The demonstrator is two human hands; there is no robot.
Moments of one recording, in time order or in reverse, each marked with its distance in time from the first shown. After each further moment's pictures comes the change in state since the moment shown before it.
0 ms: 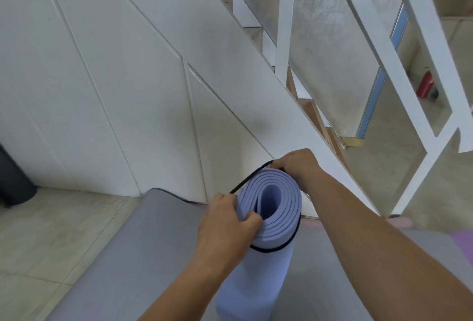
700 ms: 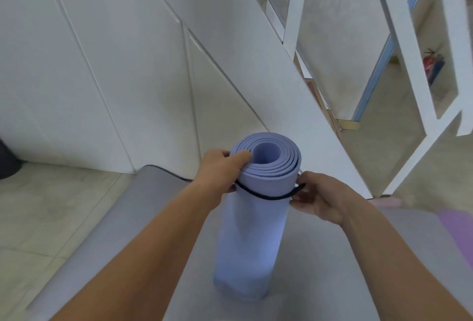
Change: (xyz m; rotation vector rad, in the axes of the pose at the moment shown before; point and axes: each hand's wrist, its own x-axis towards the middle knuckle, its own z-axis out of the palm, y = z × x) left_hand 0.063 -0.016 -0.012 -0.584 -0.120 -0.325; right_hand -0.060 0.065 -0.024 0.334 -0.213 0.389
